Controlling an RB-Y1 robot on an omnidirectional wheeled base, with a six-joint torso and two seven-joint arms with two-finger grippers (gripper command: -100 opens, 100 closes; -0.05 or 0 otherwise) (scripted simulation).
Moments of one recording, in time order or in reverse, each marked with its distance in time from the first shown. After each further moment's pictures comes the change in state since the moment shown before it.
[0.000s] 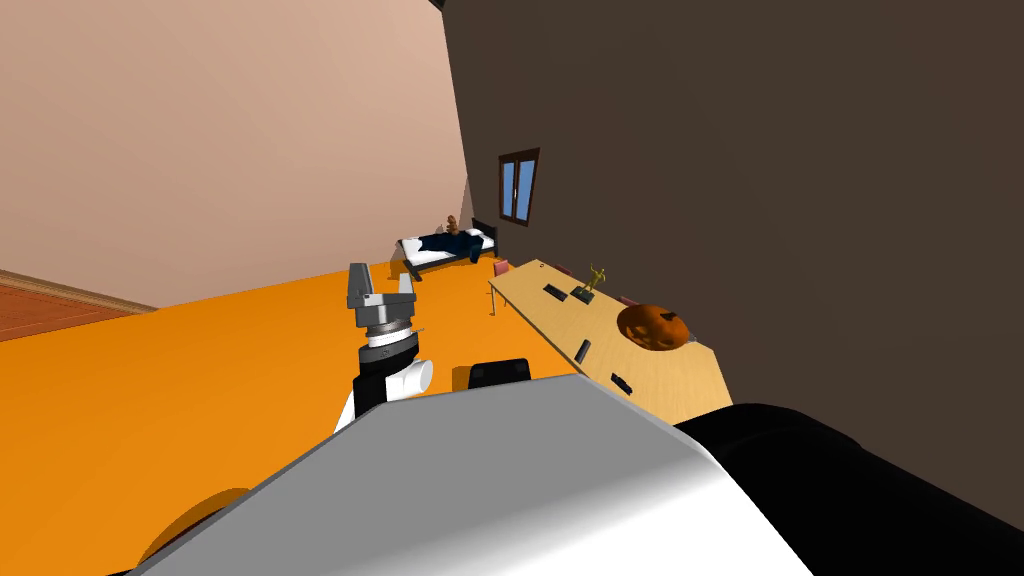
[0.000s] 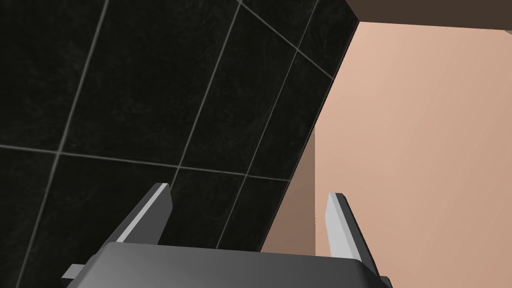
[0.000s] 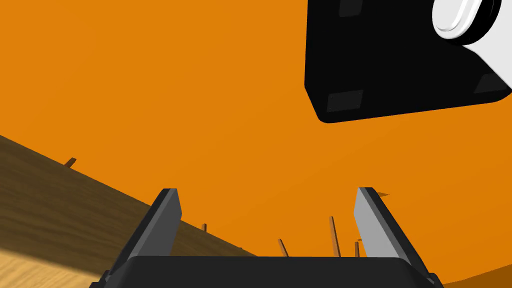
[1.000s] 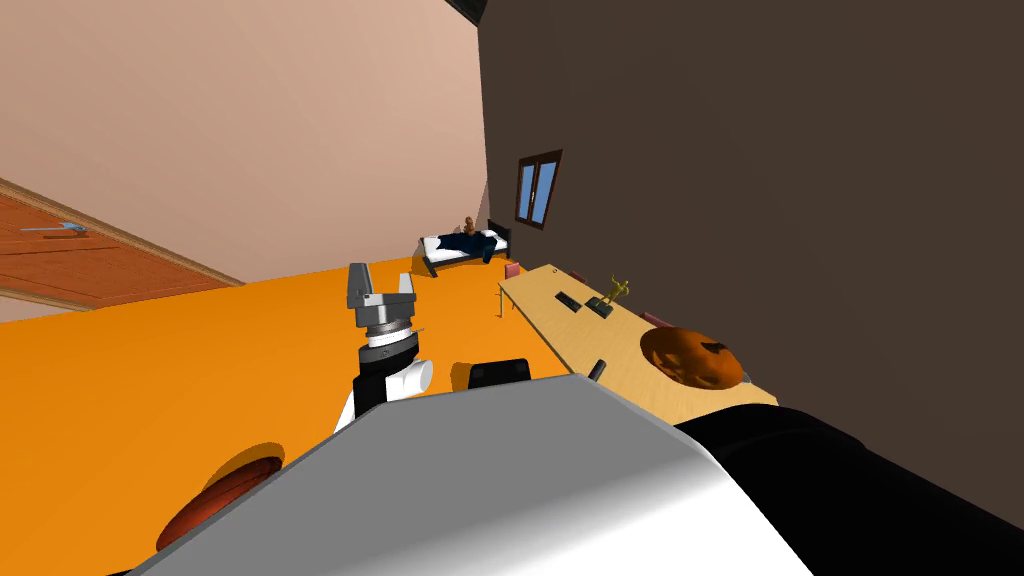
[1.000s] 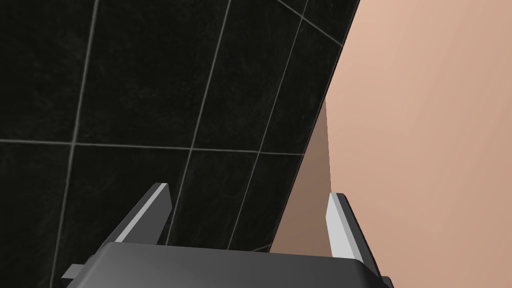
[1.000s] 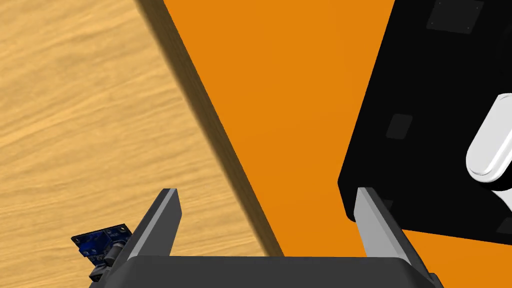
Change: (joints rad) left arm 0.000 0.000 0.000 0.000 0.000 0.000 0.000; right arm -0.033 -0.059 0.067 0.232 0.117 0.020 0.099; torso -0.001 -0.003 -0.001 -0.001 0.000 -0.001
